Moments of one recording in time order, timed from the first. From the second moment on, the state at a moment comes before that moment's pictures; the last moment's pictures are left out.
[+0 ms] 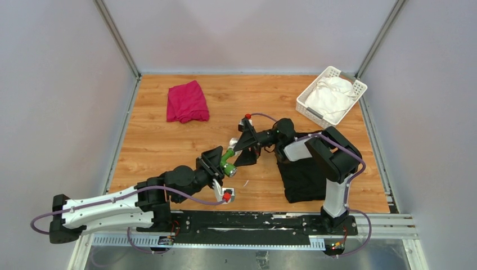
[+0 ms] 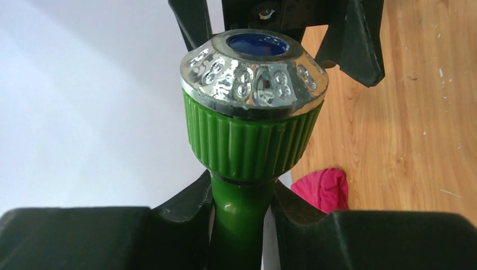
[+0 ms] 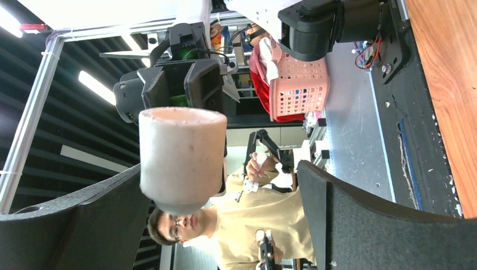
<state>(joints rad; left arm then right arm) -1.28 0.63 0.53 -0.12 -0.46 1.44 0.62 1.88 0.80 1.40 -1.31 1.95</state>
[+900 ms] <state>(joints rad) -1.26 0.64 0.98 -0.51 -0.46 0.25 0.39 1.11 1.00 -0.23 -0.78 0.44</state>
